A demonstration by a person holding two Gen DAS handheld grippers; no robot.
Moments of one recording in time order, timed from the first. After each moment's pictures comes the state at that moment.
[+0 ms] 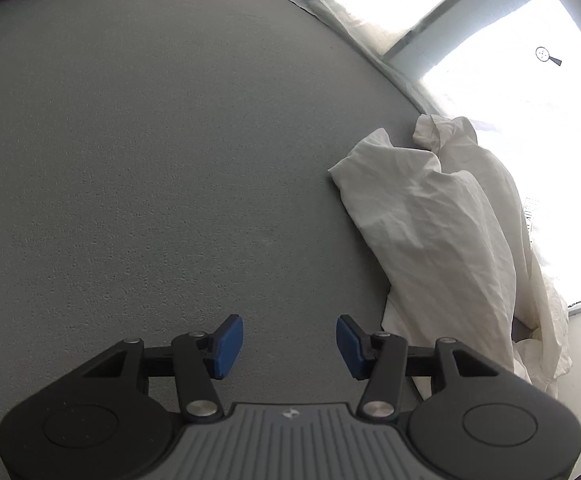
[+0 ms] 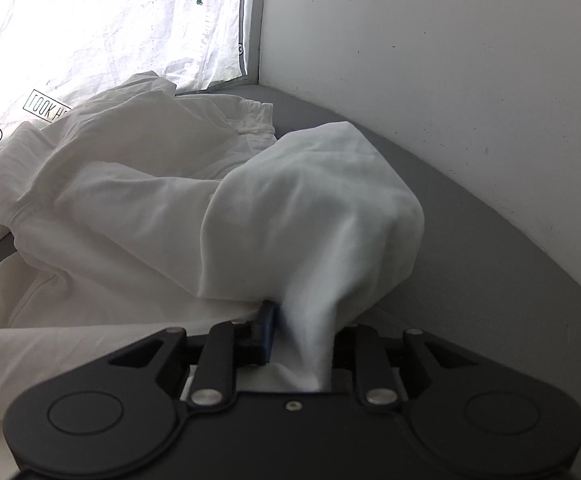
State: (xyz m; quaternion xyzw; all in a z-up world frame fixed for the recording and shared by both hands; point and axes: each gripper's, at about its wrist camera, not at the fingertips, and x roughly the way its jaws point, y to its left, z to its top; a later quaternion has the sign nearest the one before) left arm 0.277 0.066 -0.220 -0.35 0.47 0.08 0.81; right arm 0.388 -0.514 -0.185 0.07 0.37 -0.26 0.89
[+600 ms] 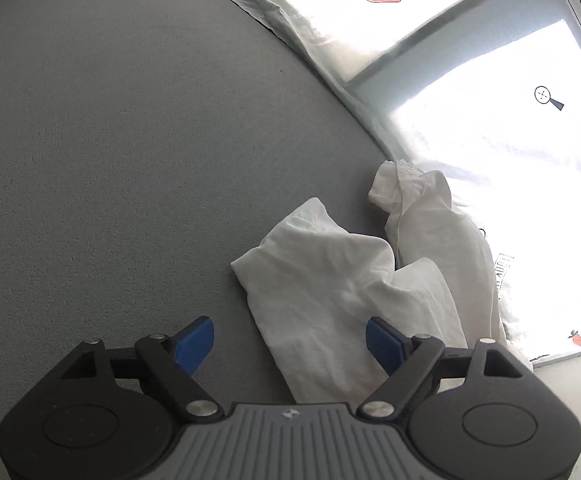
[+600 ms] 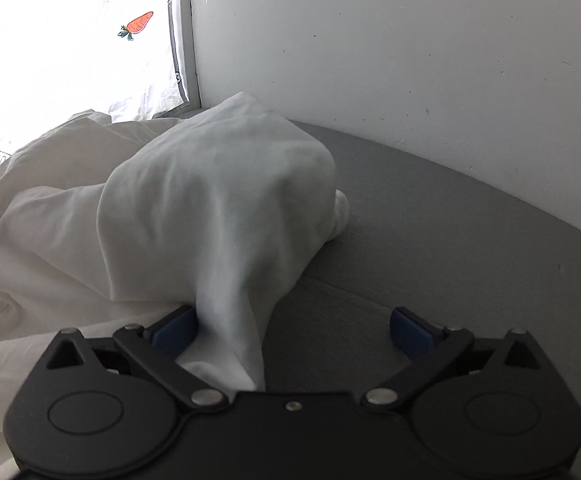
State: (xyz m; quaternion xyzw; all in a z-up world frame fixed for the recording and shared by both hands) left arm 0.394 0.056 -0.232 -0.40 0.42 0.06 0.81; right arm 0.358 -0.540 -0.216 0.12 0.31 -0.31 0.89
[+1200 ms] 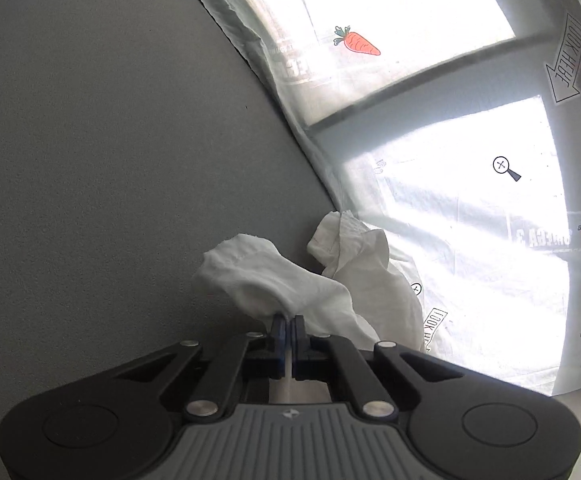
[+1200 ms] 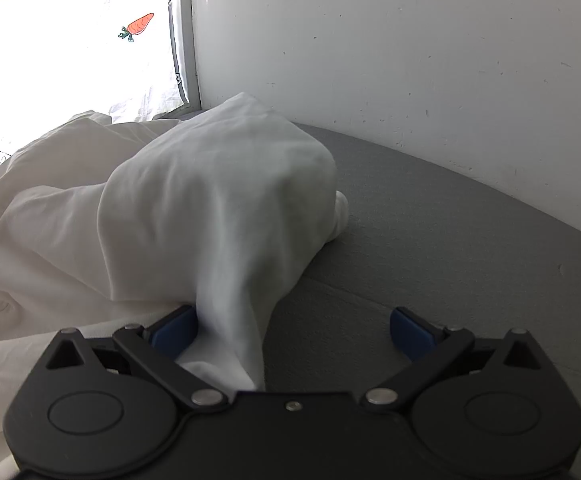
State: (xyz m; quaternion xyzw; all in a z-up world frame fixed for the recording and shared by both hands) left arm 0.388 0.069 -0.209 -0.49 0.33 0.03 0.81; right arm 0.350 -0.544 -0.218 0.12 0.31 -0.31 0.89
